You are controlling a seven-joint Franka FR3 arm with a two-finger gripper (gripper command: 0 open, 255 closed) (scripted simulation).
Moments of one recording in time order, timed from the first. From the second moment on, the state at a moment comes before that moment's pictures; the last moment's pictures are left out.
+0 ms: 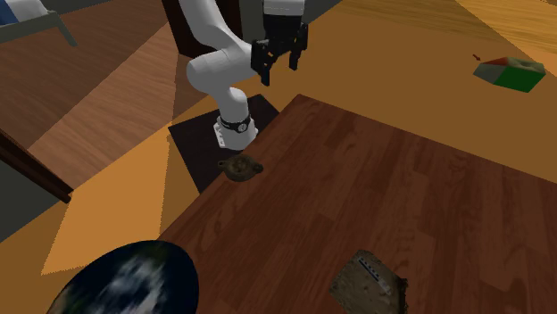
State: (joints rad) arm 0.00 -0.82 0.07 -2.38 0.07 1.47 -0.16
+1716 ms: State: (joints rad) arm 0.07 -0.65 -0.33 -2.69 -0.24 2.08 -0.91
